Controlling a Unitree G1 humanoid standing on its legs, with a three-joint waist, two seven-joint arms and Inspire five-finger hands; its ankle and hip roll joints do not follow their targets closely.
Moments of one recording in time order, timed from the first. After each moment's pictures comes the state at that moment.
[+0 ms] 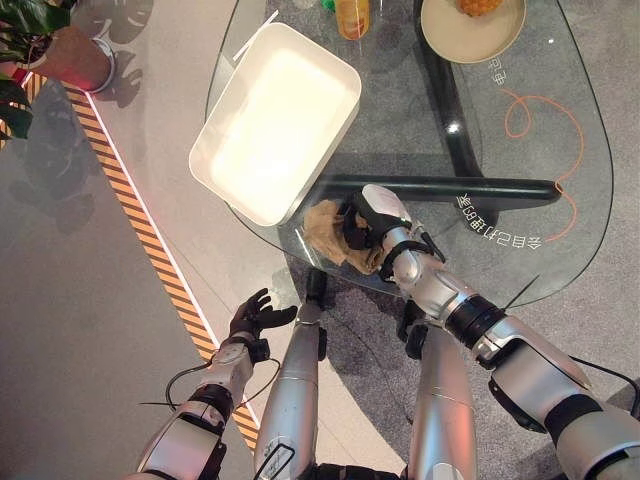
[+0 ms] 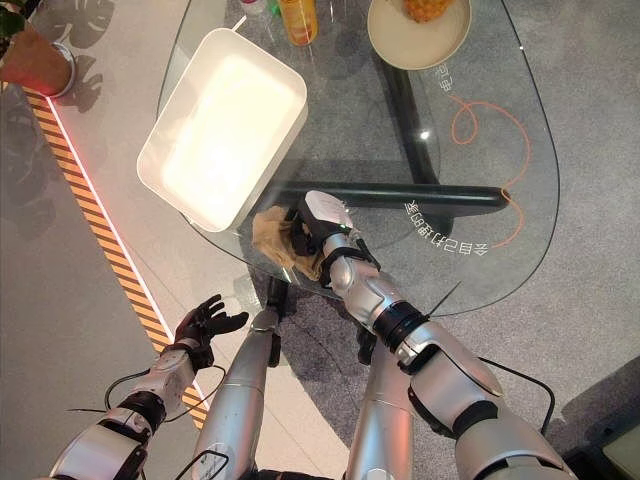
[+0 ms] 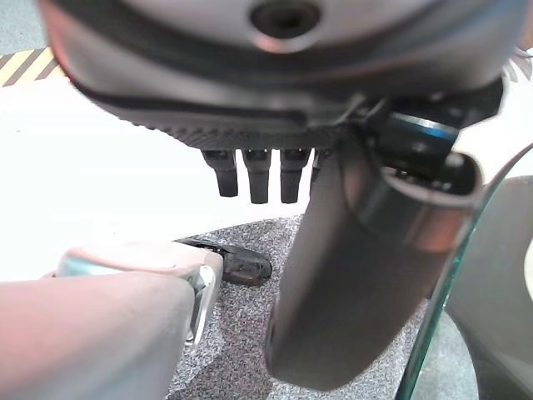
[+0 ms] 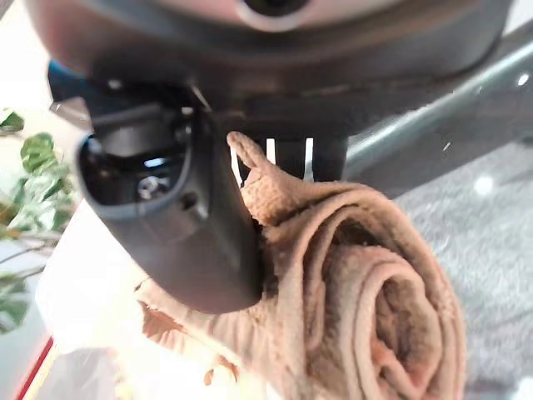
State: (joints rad) left arm -0.47 0.26 -0.30 1.09 -0.65 -0.11 0.10; right arm -0.92 -0.36 0.75 0.67 -0.19 0.19 -0.28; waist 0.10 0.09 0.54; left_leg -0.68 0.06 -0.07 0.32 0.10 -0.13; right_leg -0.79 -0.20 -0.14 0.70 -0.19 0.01
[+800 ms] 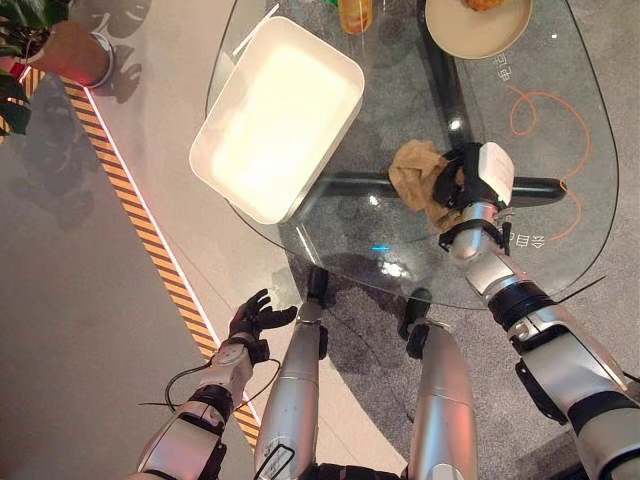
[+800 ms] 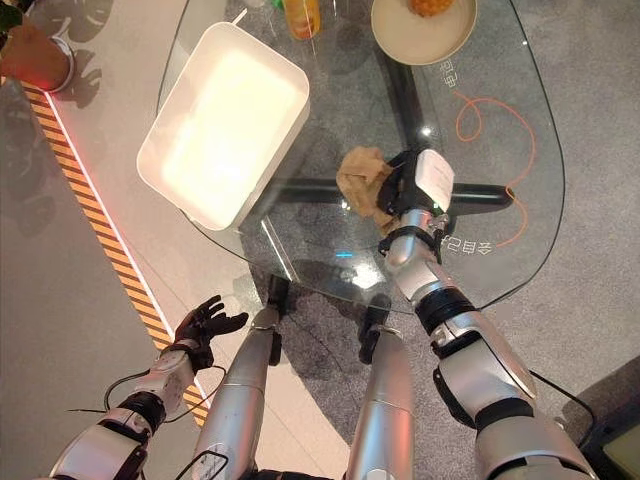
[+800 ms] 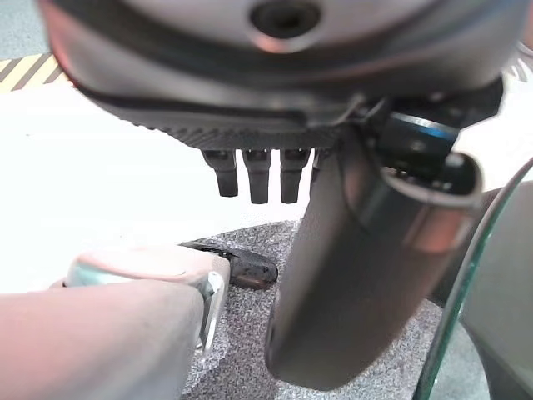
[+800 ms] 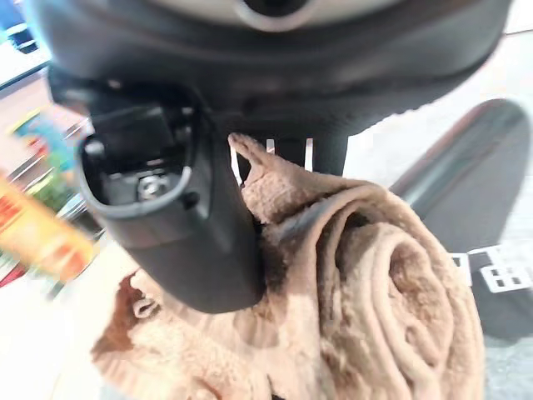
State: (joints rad) left arm -0.47 0.27 -0.30 1.09 -0.65 -0.12 0.09; right arm -0.95 -0.50 0.51 0.86 0.01 0.13 -0.63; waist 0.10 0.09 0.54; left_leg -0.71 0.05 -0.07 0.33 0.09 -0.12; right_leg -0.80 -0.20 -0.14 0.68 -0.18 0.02
